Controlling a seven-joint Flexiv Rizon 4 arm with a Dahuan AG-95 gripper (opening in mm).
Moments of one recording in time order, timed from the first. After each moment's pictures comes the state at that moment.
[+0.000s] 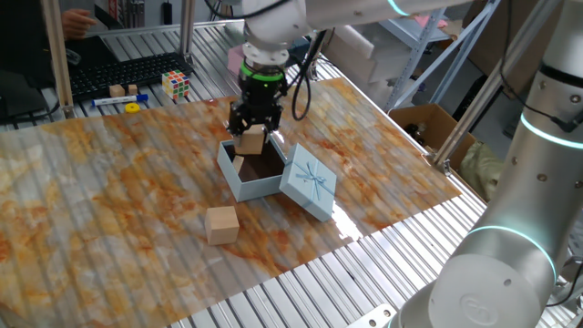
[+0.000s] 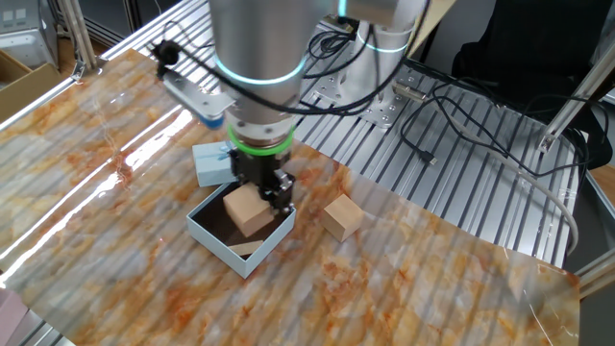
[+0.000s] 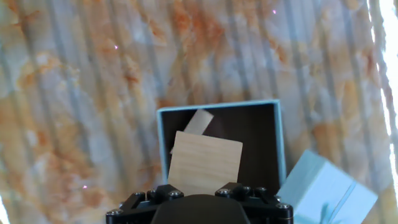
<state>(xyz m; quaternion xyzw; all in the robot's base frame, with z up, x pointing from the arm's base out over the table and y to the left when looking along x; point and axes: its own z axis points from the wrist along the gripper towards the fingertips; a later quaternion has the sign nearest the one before) 0.545 0.033 0.145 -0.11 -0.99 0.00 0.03</state>
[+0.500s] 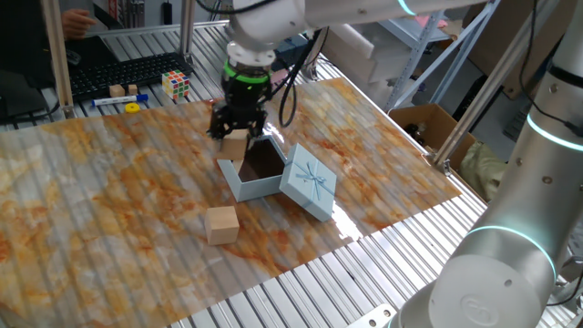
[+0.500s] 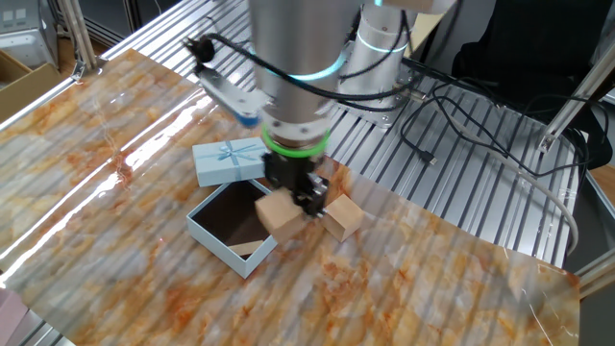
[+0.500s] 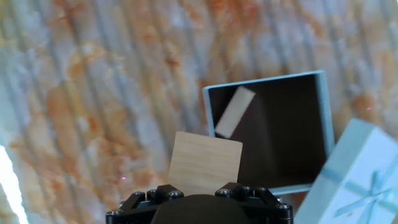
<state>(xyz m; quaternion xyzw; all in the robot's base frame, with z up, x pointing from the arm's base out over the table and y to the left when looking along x) 0.535 0.078 0.146 -0.13 -0.99 -0.02 0.02</state>
